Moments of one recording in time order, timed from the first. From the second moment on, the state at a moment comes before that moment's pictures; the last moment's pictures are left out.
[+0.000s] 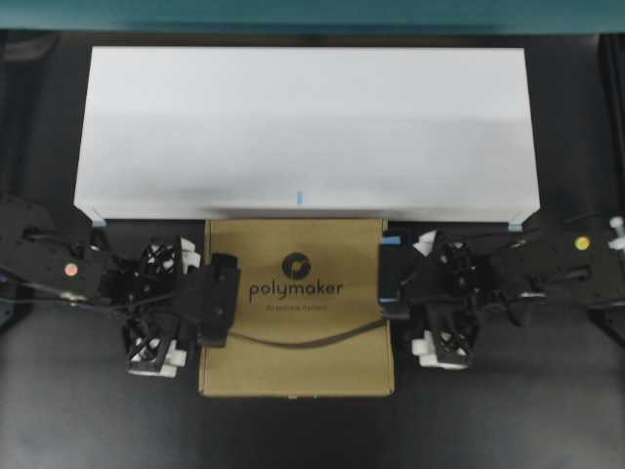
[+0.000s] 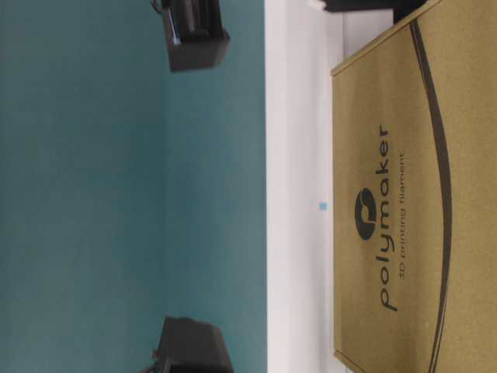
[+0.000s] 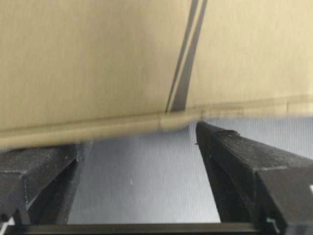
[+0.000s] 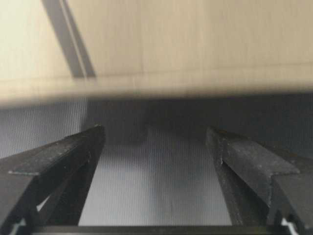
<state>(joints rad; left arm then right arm) -0.14 -0.06 0.79 0.04 0.33 -0.08 0.17 0.02 0.79 0.03 0.26 0.14</state>
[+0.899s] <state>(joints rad) -0.13 -0.11 0.65 0.04 0.59 -0.09 0.16 0.02 0.65 0.03 0.46 0.14</state>
